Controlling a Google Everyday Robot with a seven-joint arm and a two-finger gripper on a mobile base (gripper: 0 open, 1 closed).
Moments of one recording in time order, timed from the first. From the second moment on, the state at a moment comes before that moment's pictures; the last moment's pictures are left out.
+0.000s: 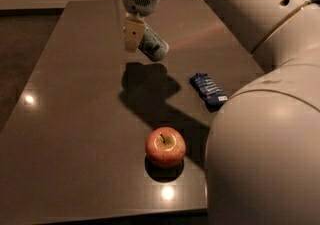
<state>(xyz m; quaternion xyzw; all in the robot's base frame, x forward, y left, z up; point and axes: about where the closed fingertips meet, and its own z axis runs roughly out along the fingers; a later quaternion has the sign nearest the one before) 0.645 0.052 0.937 -0.70 0.70 0.04 0.17</state>
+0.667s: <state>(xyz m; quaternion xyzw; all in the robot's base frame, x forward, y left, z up) 0.643 0.021 0.902 -0.72 0.68 0.01 0.12</state>
